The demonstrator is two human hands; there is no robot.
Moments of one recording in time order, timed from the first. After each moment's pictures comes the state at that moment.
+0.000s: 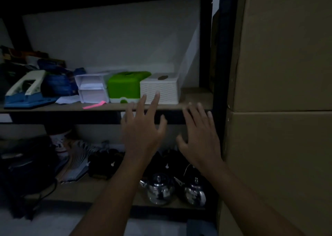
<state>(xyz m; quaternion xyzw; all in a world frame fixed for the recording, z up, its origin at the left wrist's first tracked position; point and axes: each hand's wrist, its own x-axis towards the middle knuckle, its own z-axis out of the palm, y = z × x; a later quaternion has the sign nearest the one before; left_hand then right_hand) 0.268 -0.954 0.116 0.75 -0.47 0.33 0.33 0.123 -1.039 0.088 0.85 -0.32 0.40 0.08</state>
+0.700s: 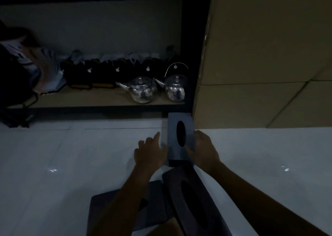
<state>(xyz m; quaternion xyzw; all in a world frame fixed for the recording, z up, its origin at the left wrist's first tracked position) 0.153 -0.833 -0.194 0.86 -0.47 -0.19 0.06 -0.019 -0.928 -0.214 0.83 -0.49 0.08 -0.25</state>
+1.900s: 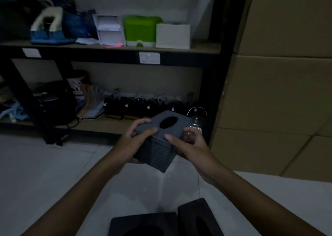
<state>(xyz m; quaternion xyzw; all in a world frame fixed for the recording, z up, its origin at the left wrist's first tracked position) 0.222 -0.747 0.021 0.68 -0.30 -0.36 0.56 0.055 -0.844 0.004 0.57 -0.33 0.33 -0.67</state>
